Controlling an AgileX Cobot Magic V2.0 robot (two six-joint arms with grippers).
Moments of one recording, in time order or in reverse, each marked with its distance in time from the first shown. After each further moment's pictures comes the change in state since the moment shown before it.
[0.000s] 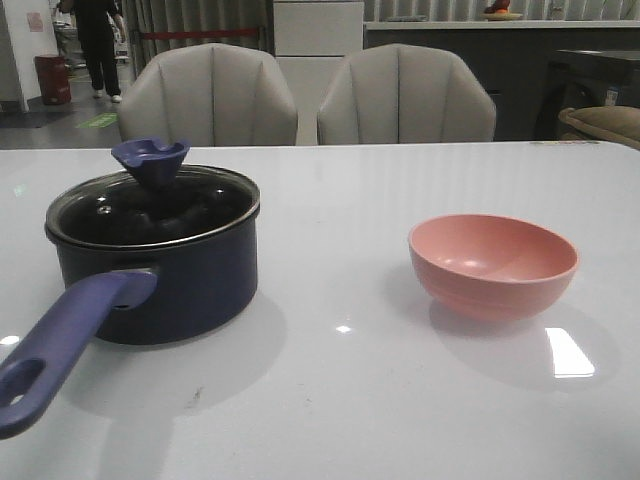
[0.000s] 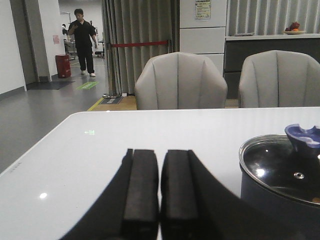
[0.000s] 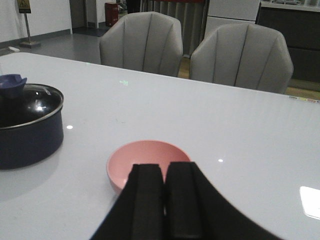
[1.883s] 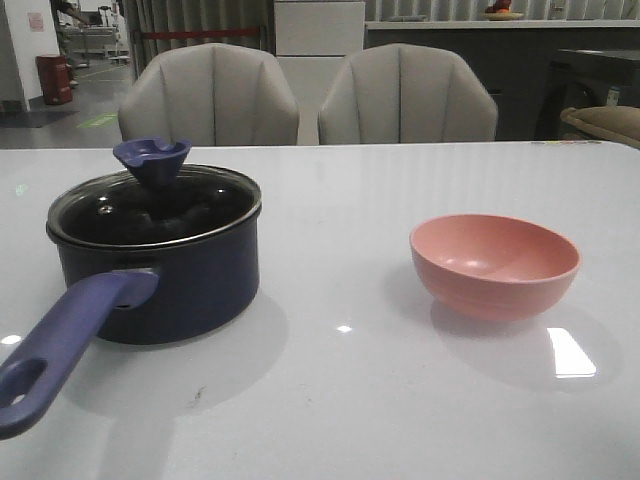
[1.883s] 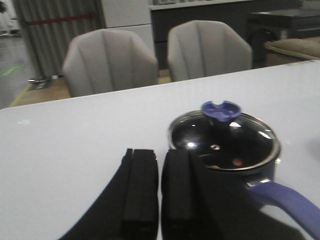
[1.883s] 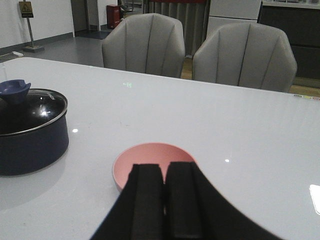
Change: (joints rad) left arm -0.207 0.000 -0.144 -0.050 0.252 0.087; right arm 0.009 0.000 -0.008 0.054 0.000 -0.008
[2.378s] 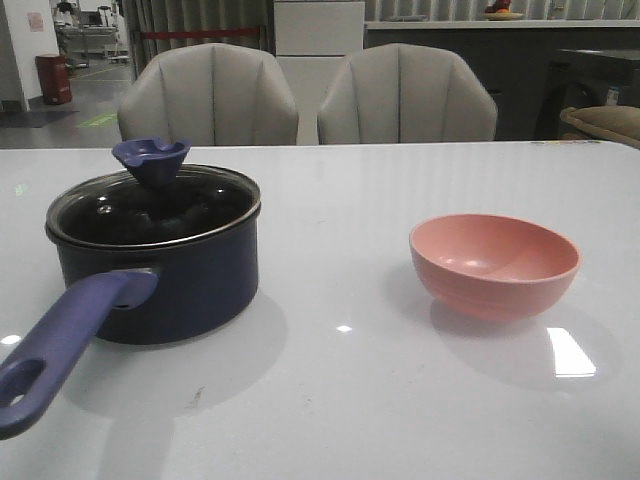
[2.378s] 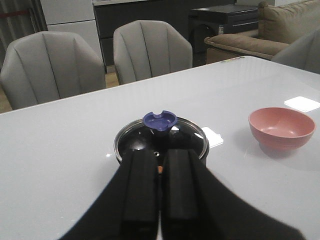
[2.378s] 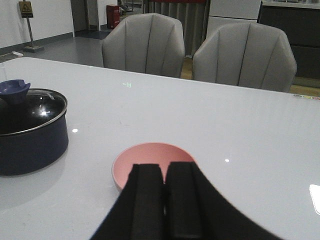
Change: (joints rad) left arm -0.243 0.000 -0.291 0.010 0.354 0.000; right arm 0.000 0.000 0.000 0.000 0.000 0.000
